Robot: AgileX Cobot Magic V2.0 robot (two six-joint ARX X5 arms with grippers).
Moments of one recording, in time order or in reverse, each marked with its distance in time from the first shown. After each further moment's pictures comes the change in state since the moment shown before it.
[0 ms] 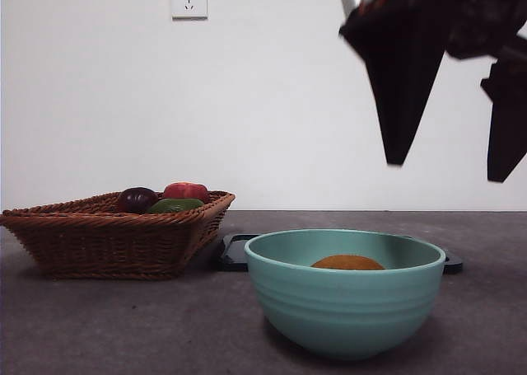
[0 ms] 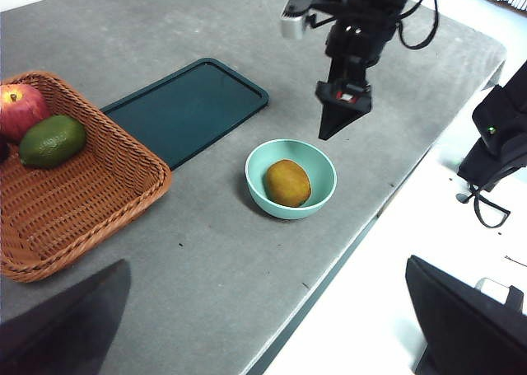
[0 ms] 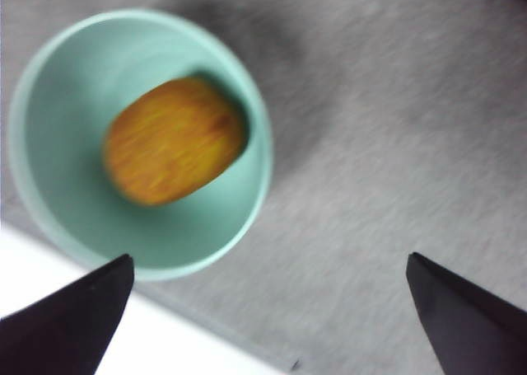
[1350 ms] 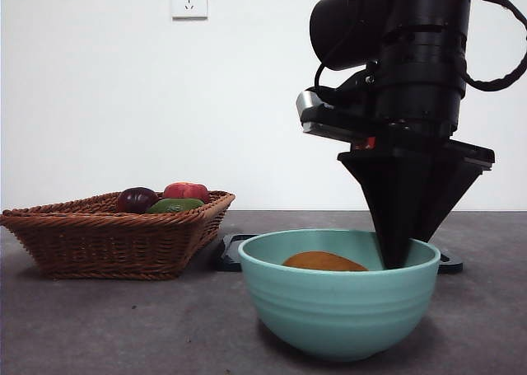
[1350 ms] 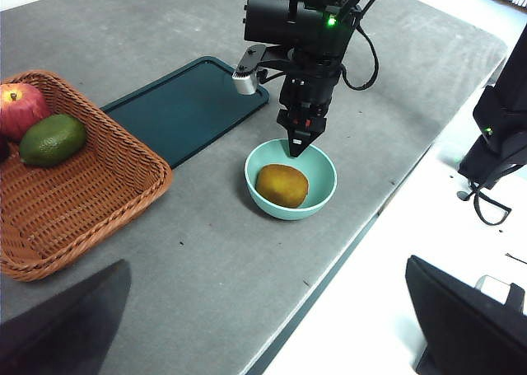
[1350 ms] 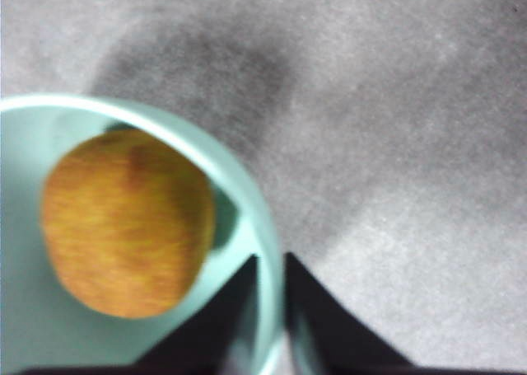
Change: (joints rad) left arm 0.000 0.000 0.000 -0.004 0.000 0.002; right arm 0.001 0.245 0.000 0.155 -0.058 -0.008
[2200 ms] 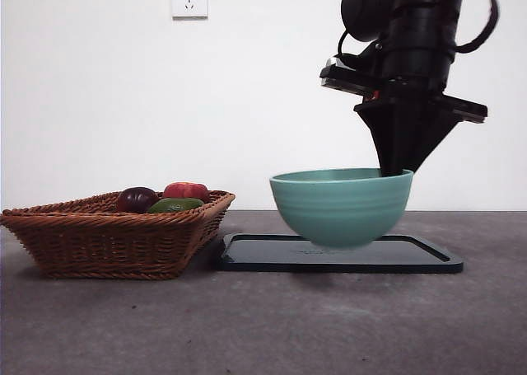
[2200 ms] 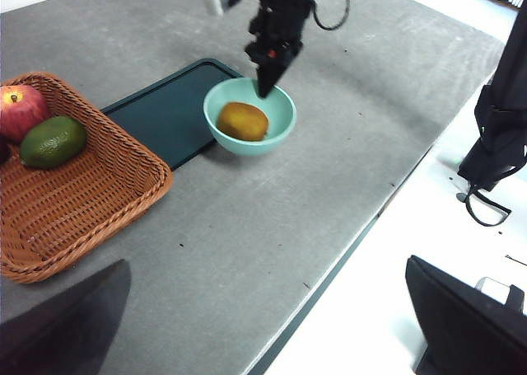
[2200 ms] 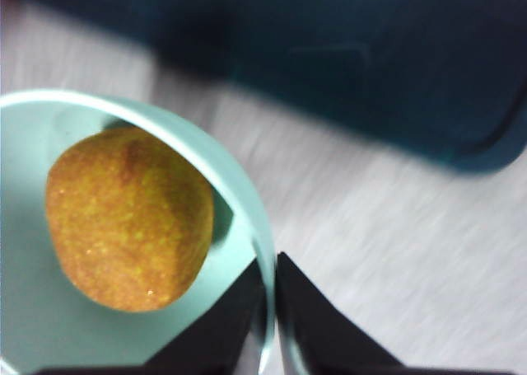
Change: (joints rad) left arm 0.000 0.000 0.000 0.004 0.000 0.000; right arm -0.215 0.122 0.343 -0.160 -0.004 -0.060
